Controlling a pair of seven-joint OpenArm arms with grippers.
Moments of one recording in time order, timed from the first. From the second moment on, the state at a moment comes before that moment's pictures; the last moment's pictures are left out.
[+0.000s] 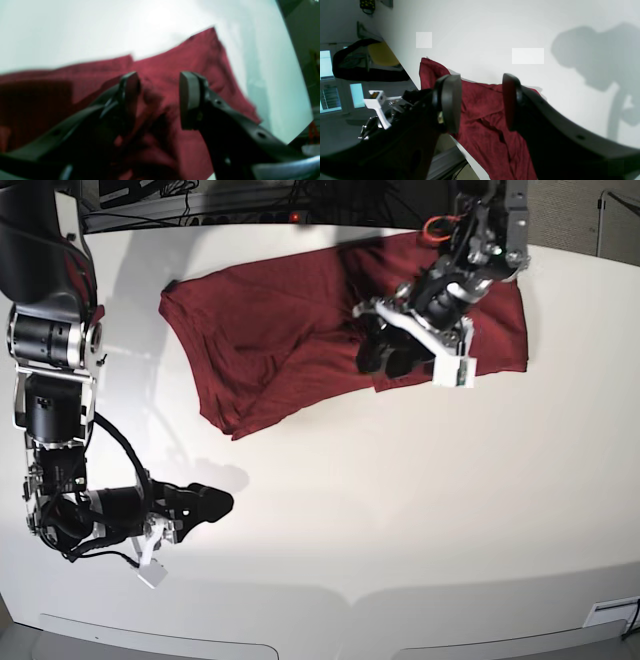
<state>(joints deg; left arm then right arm) 19.3 5.1 1.7 100.1 -26.4 -19.4 30.6 42.8 21.0 3.4 40.0 66.7 36.3 -87.9</state>
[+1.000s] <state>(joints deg) 12.4 8.4 1.6 100.1 9.7 -7.3 40.9 42.8 22.1 3.4 40.0 66.7 36.3 -87.9</state>
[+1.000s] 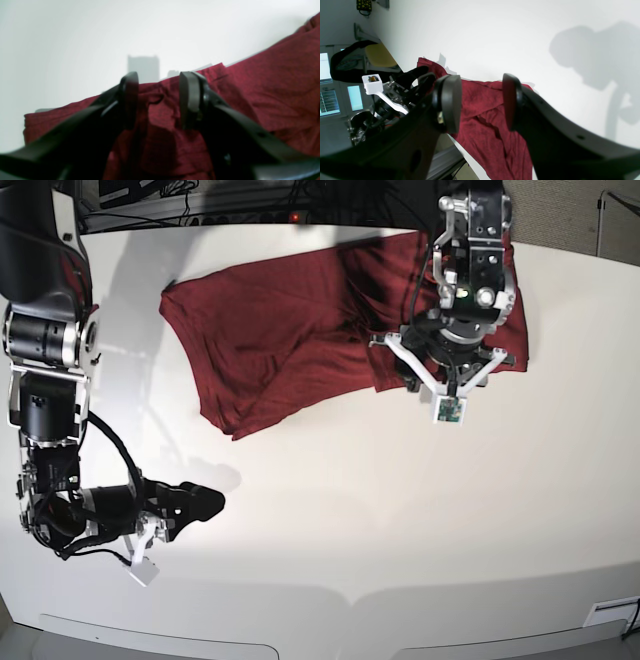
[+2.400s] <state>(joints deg) 23.9 3.3 -14.0 111.1 -20.4 -23.8 48.4 42.8 20.8 -0.2 40.0 65.2 36.3 -87.9</state>
